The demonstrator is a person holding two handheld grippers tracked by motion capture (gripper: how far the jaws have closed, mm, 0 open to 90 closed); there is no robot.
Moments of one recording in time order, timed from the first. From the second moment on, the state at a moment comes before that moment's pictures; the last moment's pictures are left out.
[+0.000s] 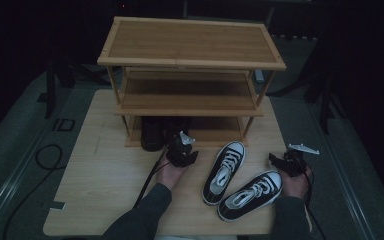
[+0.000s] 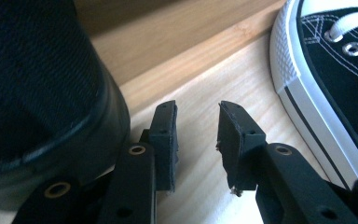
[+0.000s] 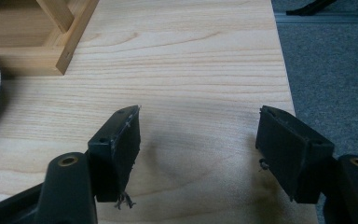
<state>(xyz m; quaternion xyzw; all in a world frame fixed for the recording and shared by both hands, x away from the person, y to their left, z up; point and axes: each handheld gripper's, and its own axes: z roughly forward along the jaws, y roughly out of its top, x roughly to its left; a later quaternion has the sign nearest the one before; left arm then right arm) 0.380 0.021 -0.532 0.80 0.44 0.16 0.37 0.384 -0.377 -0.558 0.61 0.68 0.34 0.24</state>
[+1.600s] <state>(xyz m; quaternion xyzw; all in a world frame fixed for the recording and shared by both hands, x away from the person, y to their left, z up) 0.439 -0.028 -0.552 0.78 0.48 0.23 0.34 0.313 -0.312 -0.474 0.50 0.74 0.38 0.24</state>
